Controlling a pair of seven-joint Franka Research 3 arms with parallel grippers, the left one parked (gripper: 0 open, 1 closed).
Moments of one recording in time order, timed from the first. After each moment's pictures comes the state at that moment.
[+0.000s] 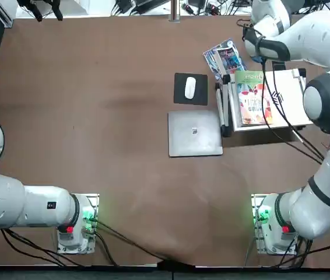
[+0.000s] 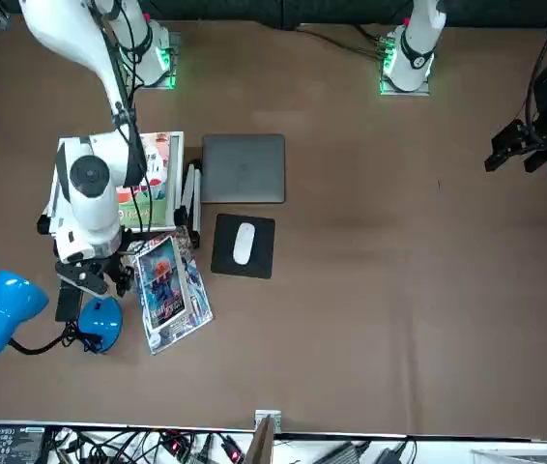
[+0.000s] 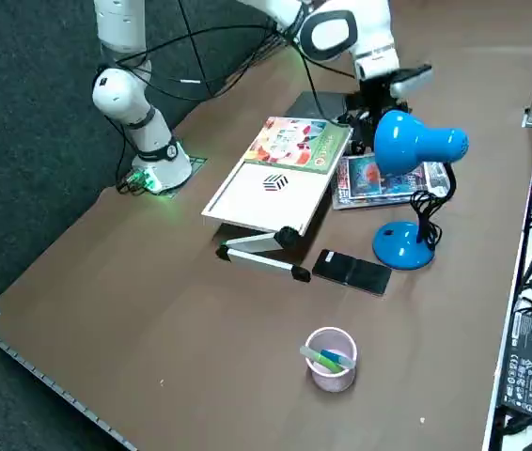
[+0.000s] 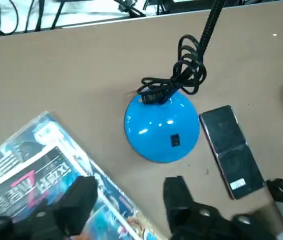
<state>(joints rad) 0.46 0.44 -0.32 -1.83 -0.39 2.47 0.77</state>
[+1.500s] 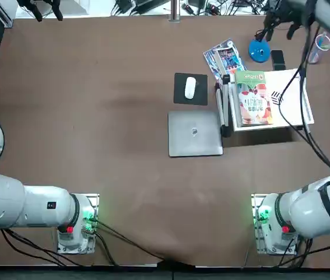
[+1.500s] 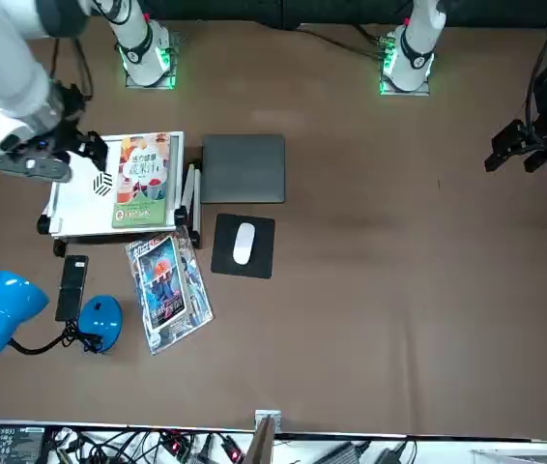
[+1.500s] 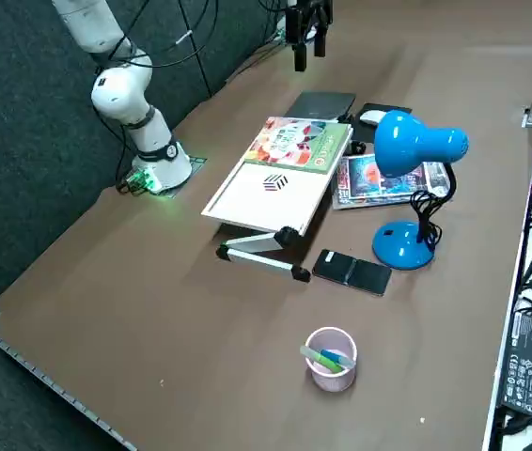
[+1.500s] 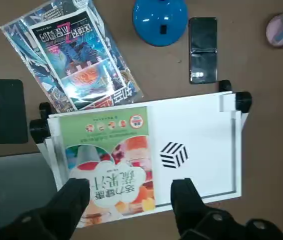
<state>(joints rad) 0.42 -0.04 -0.21 -1.80 -0.13 1.68 0.30</state>
